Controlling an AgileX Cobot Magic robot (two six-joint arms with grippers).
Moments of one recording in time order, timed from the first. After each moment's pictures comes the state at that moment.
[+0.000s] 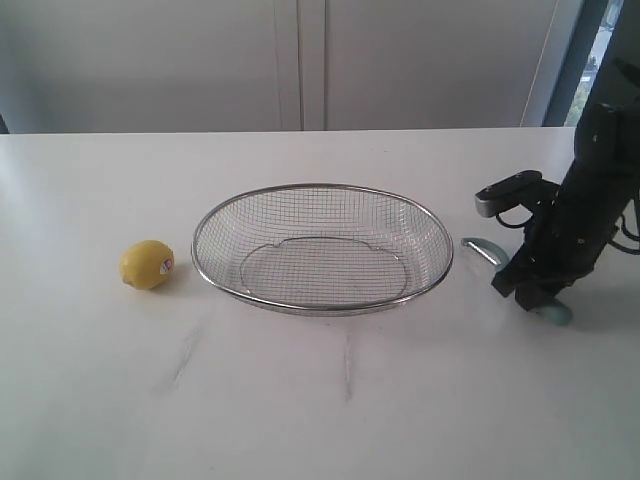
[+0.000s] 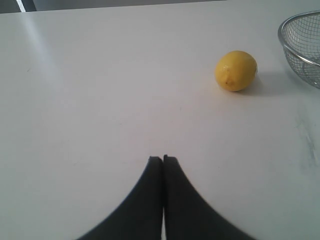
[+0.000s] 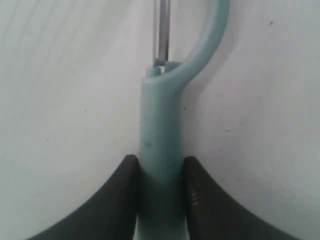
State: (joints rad) left arm -0.03 0.00 0.02 -0.11 0.39 0.13; right arm 0.05 1.99 -1.25 0.06 0.80 -0.52
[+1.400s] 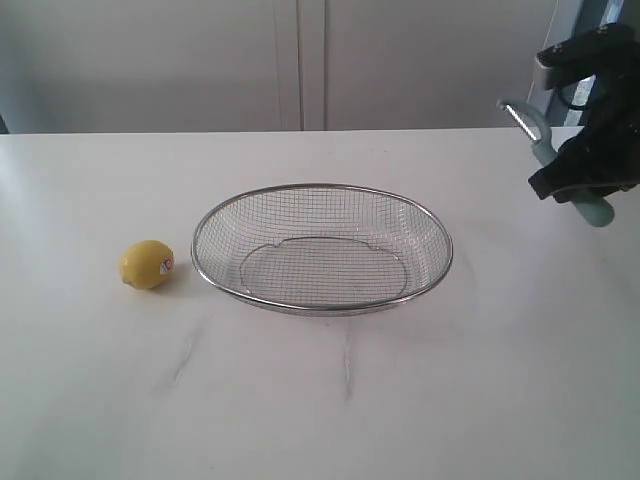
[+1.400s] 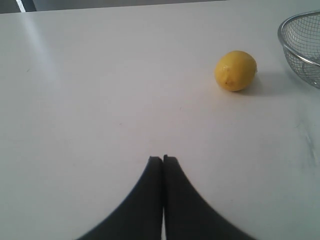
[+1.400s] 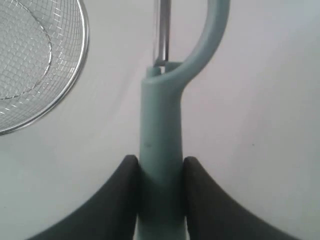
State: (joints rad) left arm -0.03 0.00 0.02 -0.11 0.39 0.13; right arm 0.05 1.52 -1.18 0.10 0.78 -0.46
